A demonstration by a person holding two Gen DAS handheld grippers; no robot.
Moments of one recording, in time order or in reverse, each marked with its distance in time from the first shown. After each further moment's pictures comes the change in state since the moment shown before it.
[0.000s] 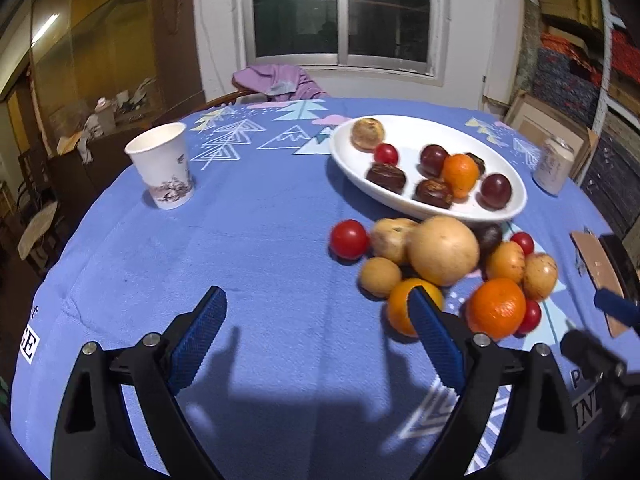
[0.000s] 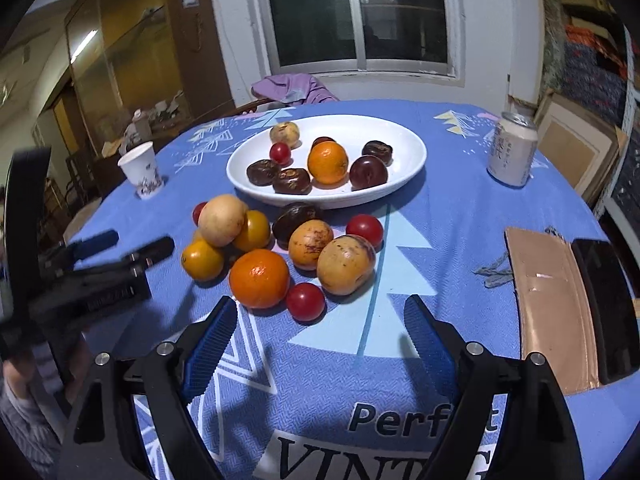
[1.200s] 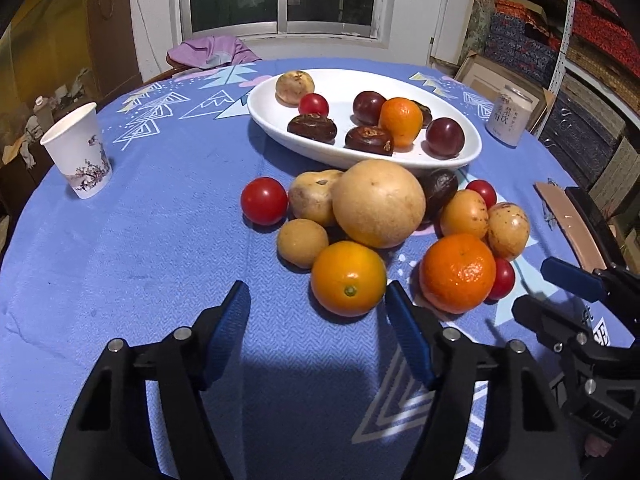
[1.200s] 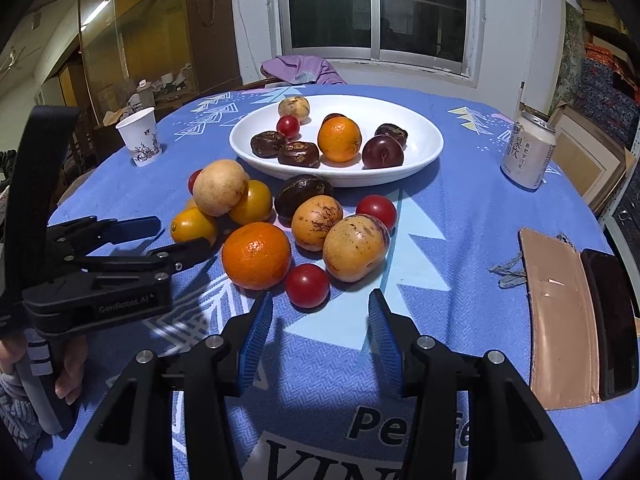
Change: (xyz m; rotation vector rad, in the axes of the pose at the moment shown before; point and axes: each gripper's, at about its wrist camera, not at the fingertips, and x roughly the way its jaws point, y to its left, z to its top) left arm 0.035 -0.034 -0.011 0.116 0.120 -0.193; right arm 0.017 0.003 -0.004 -0.057 0.052 -0.005
